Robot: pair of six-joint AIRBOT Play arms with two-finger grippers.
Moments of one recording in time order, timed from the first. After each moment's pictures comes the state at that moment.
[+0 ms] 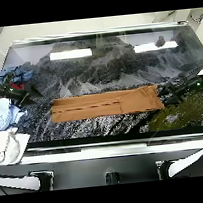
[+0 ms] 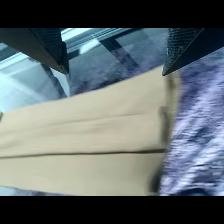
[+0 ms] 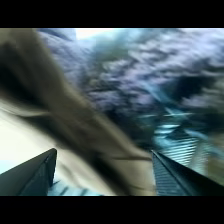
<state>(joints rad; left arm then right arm) 0.30 -1.64 1.55 0.92 -1.61 -1.41 -0.47 -1.90 1.51 -0.98 1.54 1.46</state>
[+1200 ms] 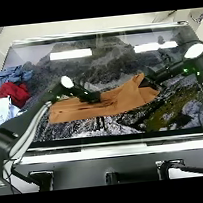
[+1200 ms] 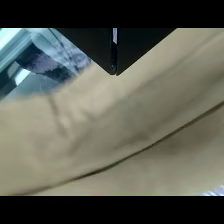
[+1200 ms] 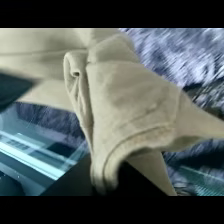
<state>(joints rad) -0.46 -1.84 1.55 0.91 -1.08 -1.51 -0.10 -1.46 1.47 -0.91 1.52 1.57</state>
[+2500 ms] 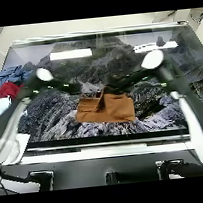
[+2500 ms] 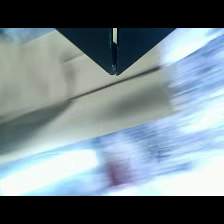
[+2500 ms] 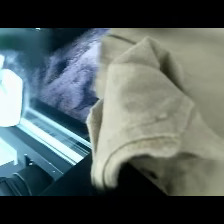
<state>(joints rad) -0.21 -1.67 1.56 1.09 -1.19 -1.42 0.36 -1.49 1.47 -0.82 1.23 1.69</state>
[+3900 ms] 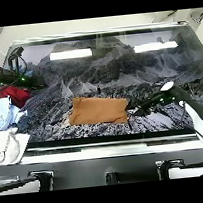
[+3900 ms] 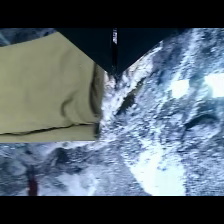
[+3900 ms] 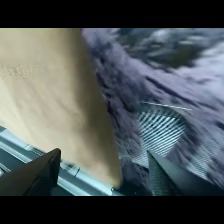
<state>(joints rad) 0.00 -1.44 1.56 1.17 -1.33 -1.42 -0.03 -1.58 0.97 -0.73 1.22 1.39</state>
